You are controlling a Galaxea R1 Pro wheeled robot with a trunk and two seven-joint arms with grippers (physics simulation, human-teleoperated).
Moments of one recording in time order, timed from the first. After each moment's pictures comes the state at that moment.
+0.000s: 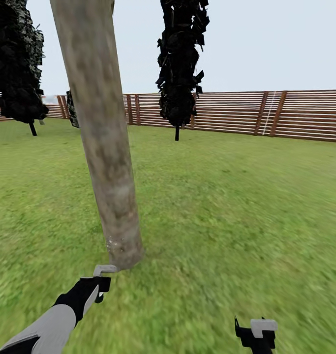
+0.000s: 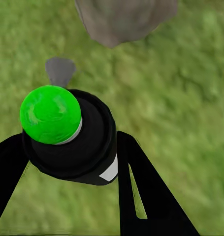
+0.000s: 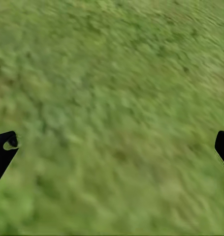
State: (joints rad) left arm -0.72 0.02 0.29 -0.31 -0.32 0.28 0.02; right arm -0.40 -0.05 -0.40 -0.13 0.48 -0.63 -0.17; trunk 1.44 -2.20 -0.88
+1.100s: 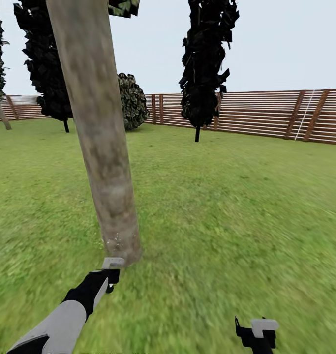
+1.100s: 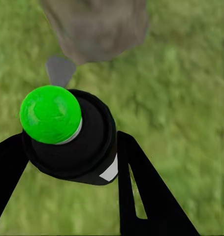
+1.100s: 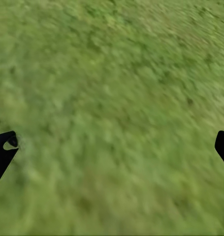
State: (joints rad) left arm -0.72 -0.05 0.29 -0.38 -0.31 0.29 0.03; right arm -0.40 -0.05 -0.40 -0.13 0.47 -0.63 -0.17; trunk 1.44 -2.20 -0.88
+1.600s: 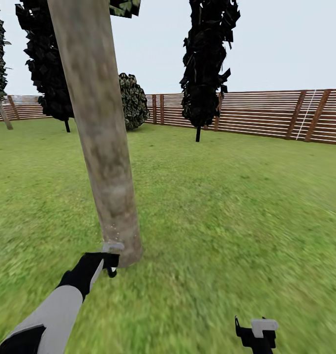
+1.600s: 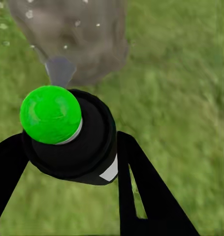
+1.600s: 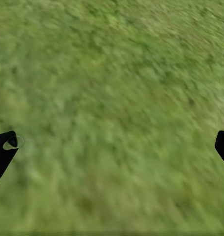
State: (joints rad) left arm -0.78 -0.02 0.25 -0.51 -0.32 0.45 -0.14; right arm -0.40 -0.05 -0.40 -0.13 0.48 -0.63 -0.17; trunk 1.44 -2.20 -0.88
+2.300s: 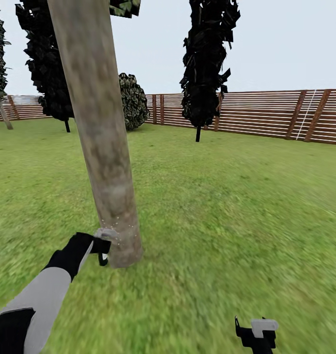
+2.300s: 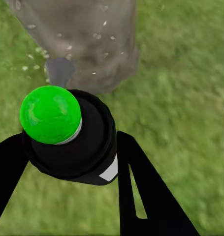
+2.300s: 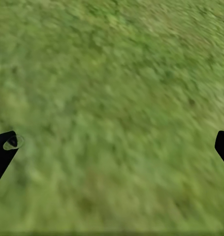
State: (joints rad) left arm -0.87 0.08 0.12 -0.55 -0.33 0.61 -0.28; right arm -0.40 -0.05 -0.40 -0.13 0.48 -0.63 -0.17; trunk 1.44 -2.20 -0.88
